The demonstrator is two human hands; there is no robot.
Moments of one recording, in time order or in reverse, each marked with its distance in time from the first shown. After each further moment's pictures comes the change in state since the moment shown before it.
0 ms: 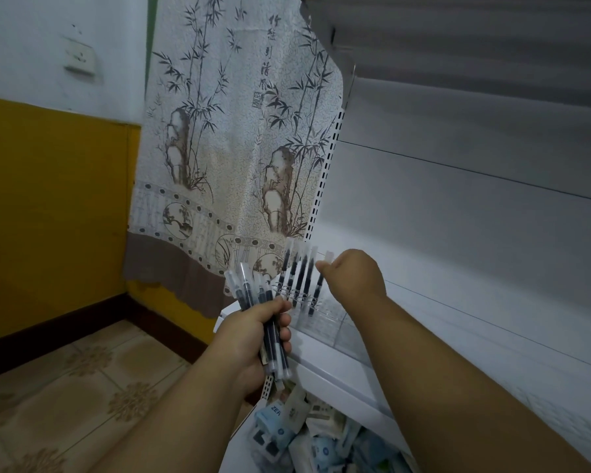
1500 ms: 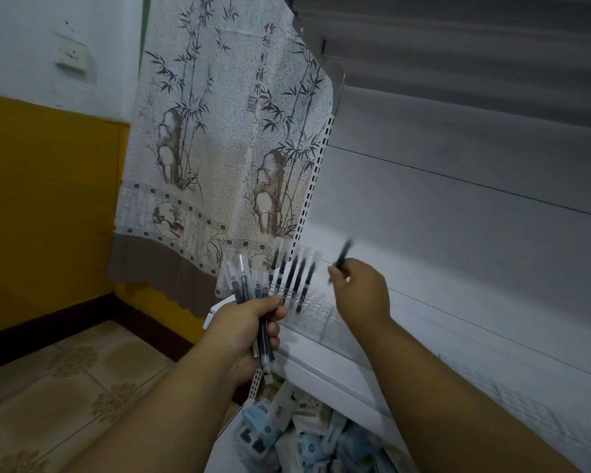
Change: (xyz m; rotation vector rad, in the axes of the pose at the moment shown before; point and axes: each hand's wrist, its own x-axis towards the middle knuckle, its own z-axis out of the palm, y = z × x) left_hand -0.009 0.001 0.008 0.065 0.018 0.031; right_hand -0.027 0.028 -0.014 0.052 0.141 -0.186
